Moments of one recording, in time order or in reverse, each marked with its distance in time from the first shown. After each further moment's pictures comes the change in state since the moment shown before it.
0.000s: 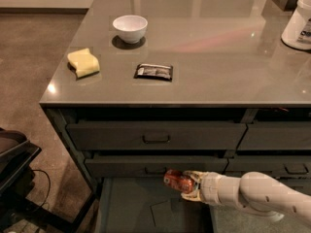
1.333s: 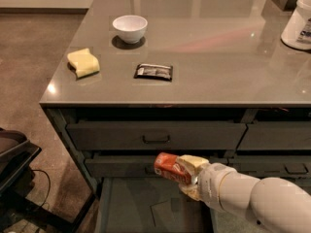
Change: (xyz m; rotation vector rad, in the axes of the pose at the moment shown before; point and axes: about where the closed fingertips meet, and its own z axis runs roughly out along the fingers) arm -0.156 -0.033 -0.122 0.154 0.112 -0.418
